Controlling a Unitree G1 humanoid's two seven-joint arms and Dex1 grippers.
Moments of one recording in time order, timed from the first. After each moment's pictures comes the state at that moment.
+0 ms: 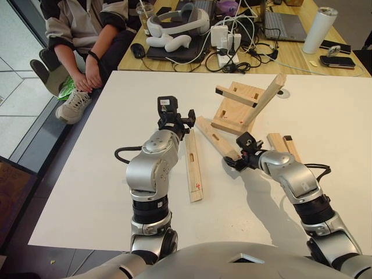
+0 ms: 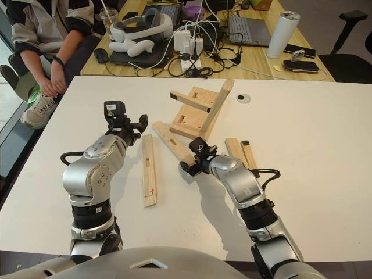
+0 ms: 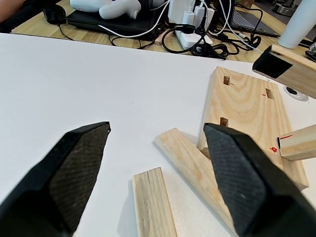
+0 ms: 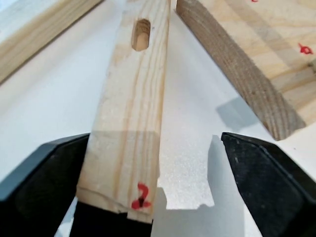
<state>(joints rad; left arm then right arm) -0.30 -0.08 0.03 -0.44 -0.13 1.07 0.10 -0.25 -0.33 0.36 -0.16 0.10 0.92 0.42</state>
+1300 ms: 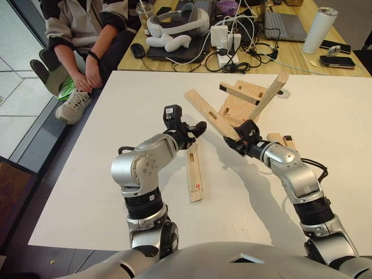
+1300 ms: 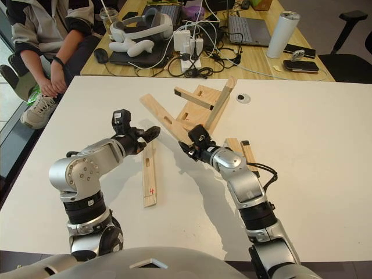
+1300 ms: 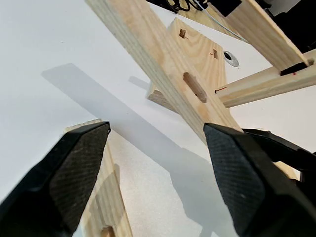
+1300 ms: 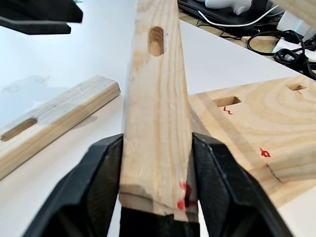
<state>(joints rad) -0.35 -0.06 0.21 -0.40 -0.34 1.35 -0.08 -0.23 -0.29 0.29 -0.14 0.09 0.56 0.48</state>
